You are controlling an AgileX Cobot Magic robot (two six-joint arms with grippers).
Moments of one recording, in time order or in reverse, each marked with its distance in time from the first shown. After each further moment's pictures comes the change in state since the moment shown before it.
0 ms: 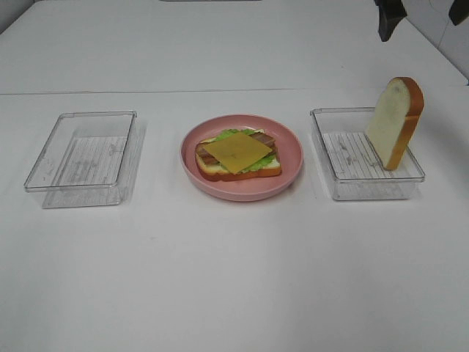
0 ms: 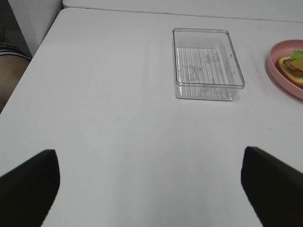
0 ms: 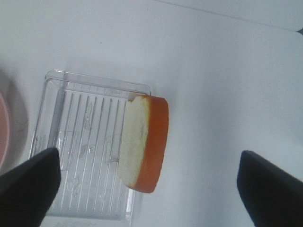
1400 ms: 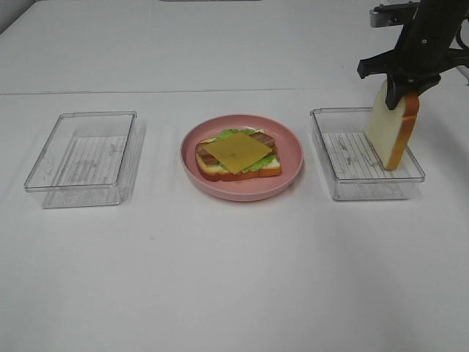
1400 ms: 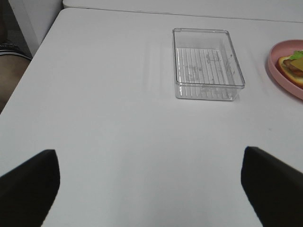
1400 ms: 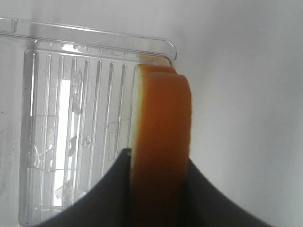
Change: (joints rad) left arm 0.000 0.000 0.000 0.000 0.000 0.000; right arm -0.084 0.253 0.000 0.144 -0.022 -0.059
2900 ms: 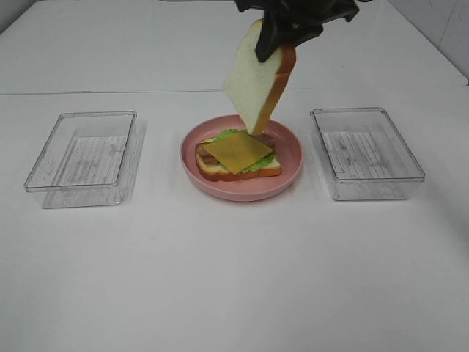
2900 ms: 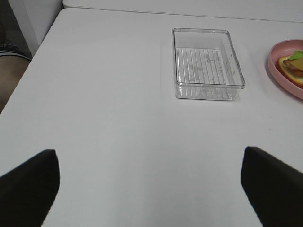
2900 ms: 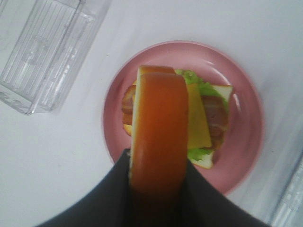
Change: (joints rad) left arm 0.000 0.000 0.000 0.000 0.000 0.000; right arm 0.342 -0.187 0.000 0.334 -0.033 -0.070
